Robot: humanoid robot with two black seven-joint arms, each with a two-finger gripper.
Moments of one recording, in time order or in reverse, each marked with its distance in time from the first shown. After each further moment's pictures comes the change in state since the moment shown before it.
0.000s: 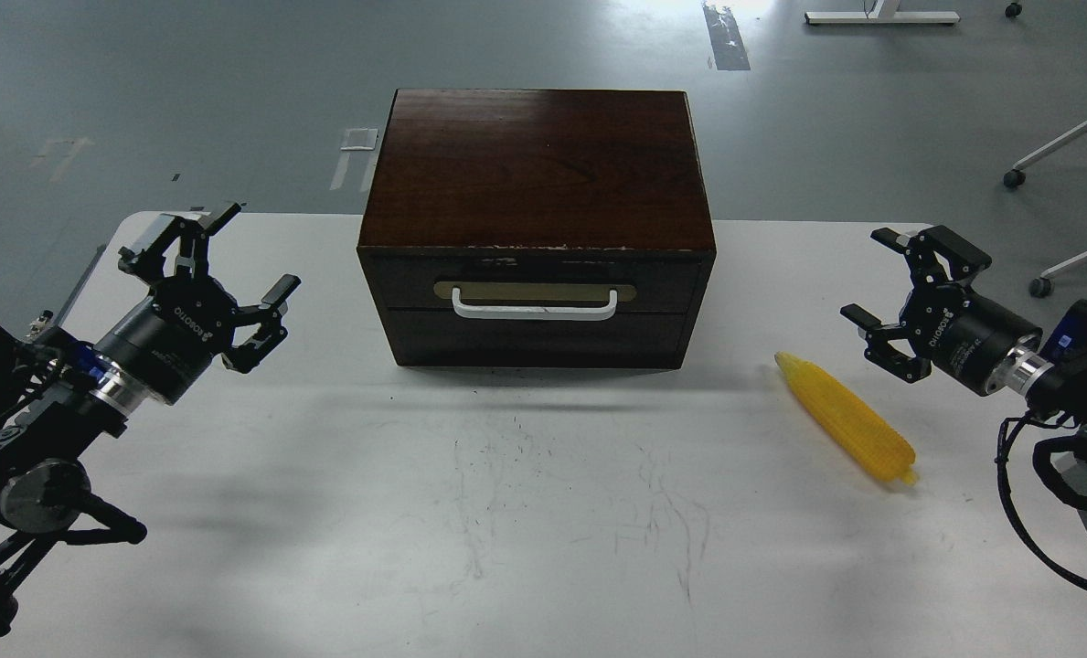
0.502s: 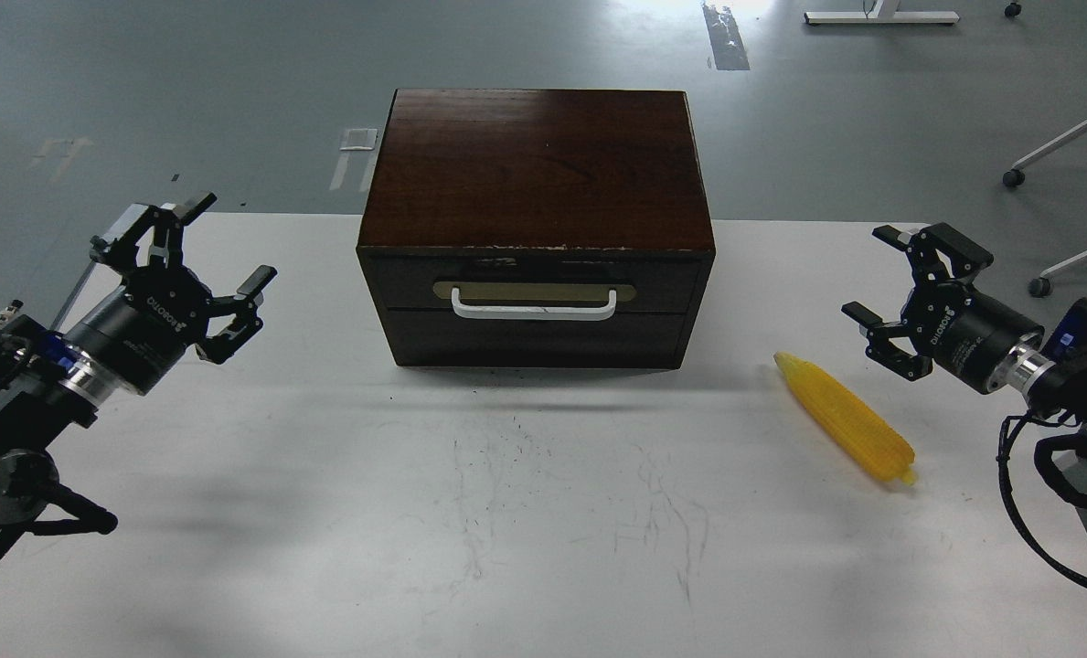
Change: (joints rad) left arm -0.018 0.060 -0.009 0.012 -0.014 -0.015 -0.001; right arm 0.002 -0.004 0.002 0.000 0.000 0.000 0.000
